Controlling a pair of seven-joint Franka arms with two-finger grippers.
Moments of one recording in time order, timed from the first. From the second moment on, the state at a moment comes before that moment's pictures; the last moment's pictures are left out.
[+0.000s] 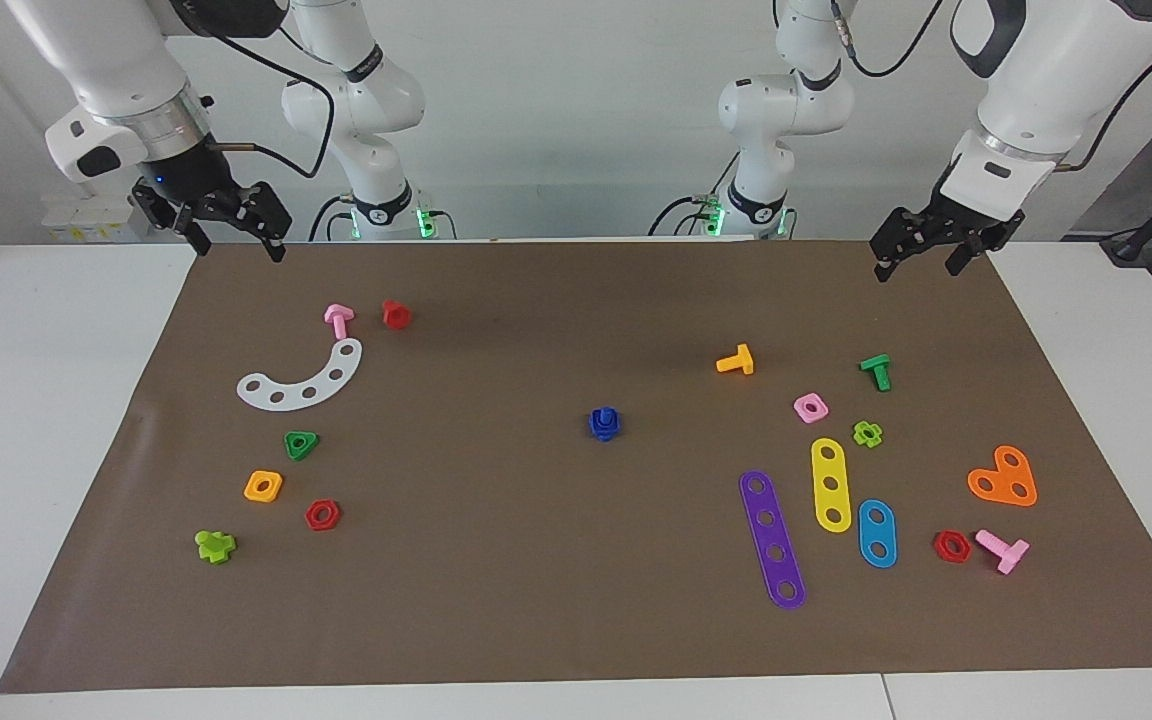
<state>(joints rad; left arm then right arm) -0.04 0.04 -0.05 -1.50 0.00 1.50 -0.11 0.10 -0.06 -0.12 -1.61 0.01 1.51 0.14</state>
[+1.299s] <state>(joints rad) -0.40 0.18 -0.08 -1.68 0.00 1.92 -0.49 0.10 -0.06 -0.12 -1.61 0.01 1.51 0.14</state>
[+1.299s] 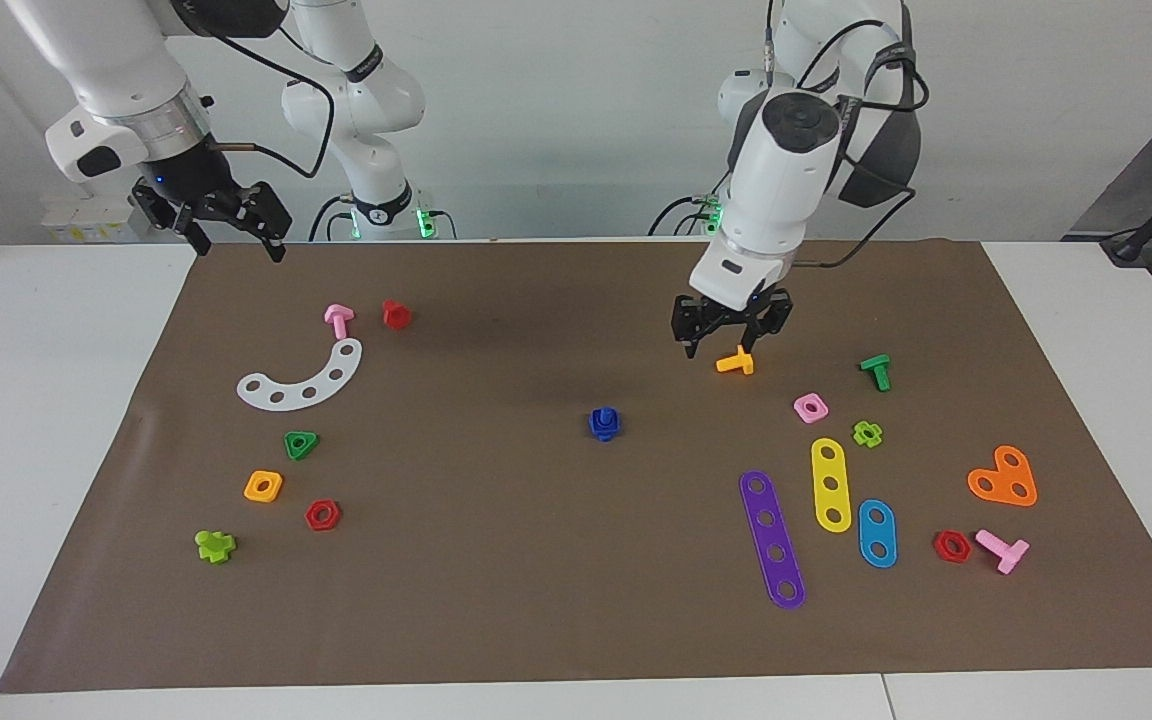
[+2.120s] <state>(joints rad) -0.55 0.41 -0.08 -1.66 0.01 2.16 -0.58 0.10 -0.06 -0.12 -1.61 0.01 1.51 0.14</state>
